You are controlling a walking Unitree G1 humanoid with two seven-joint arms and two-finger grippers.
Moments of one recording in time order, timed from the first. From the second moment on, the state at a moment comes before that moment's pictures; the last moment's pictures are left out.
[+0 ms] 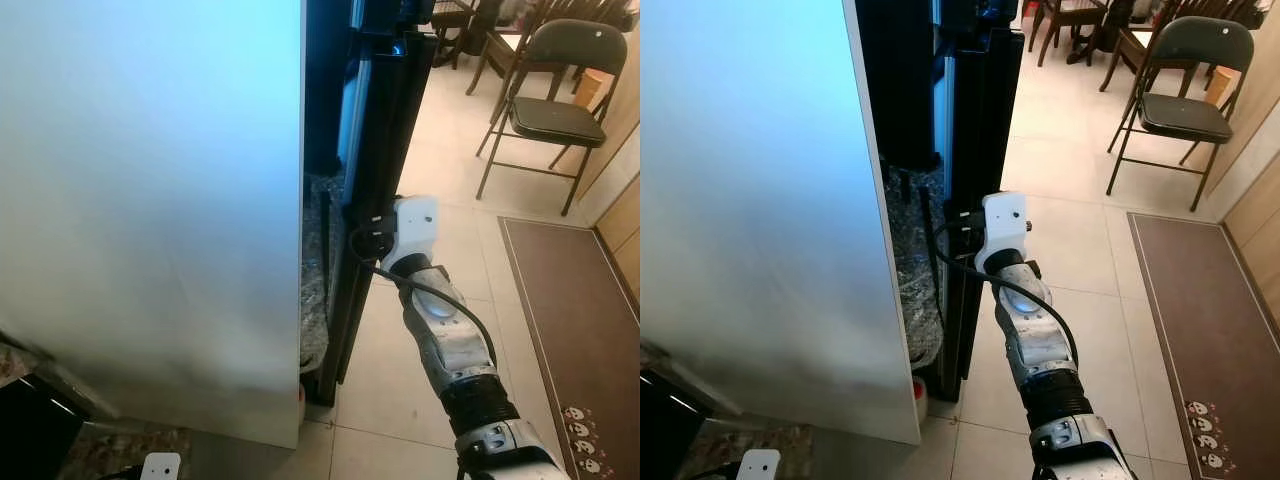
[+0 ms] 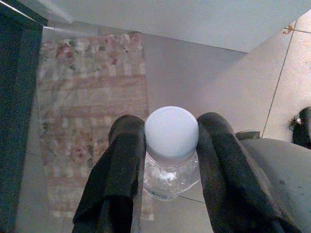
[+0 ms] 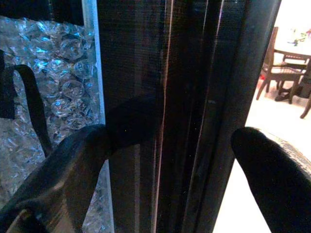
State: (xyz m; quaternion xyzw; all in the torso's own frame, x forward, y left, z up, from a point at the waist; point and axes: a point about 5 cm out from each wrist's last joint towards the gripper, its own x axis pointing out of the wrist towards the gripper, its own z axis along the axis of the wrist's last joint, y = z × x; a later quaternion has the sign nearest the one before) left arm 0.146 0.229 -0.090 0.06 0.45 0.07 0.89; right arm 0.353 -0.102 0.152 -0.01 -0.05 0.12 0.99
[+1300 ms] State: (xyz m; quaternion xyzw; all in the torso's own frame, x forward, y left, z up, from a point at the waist) left arm 0.155 0.224 -0.087 0.06 0.44 0.06 0.89; right arm 0.258 -0.280 0.012 -0.03 0.23 -0.21 0.95
